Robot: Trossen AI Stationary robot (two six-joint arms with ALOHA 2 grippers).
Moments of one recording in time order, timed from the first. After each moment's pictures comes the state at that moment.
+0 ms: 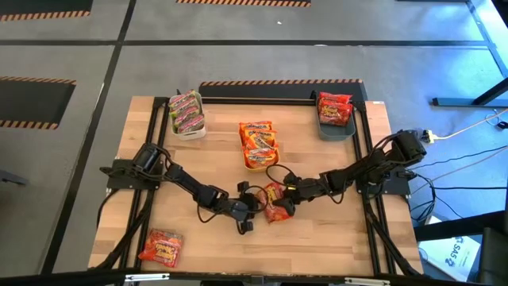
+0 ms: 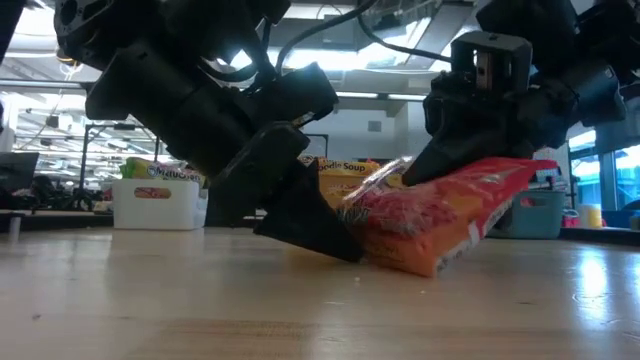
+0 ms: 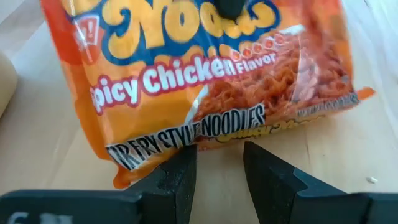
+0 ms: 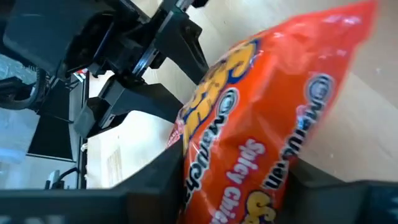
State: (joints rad) left arm -0.38 2.03 0.95 0.41 -0.45 -0.28; right arm 0.31 1.68 0.53 0.62 0.08 0.95
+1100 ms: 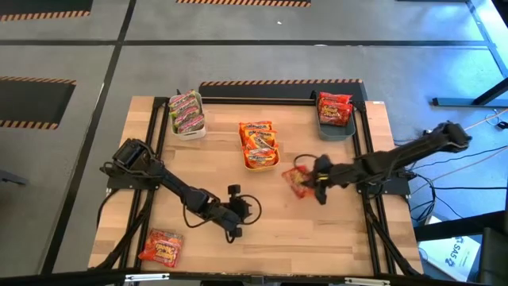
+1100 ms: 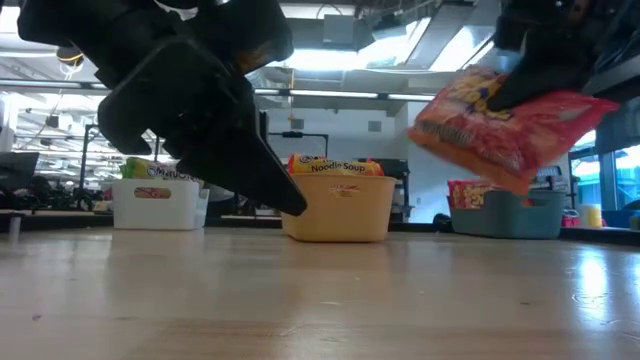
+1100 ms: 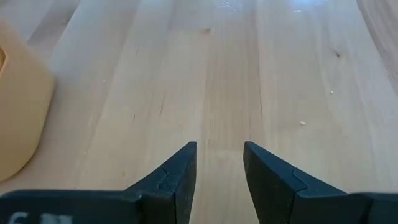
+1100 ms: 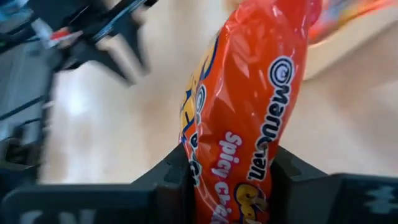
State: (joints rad) left arm -0.48 1.86 0.96 0.12 -0.52 -0.31; right arm 0.32 1.00 0.53 -0.18 0.23 0.65
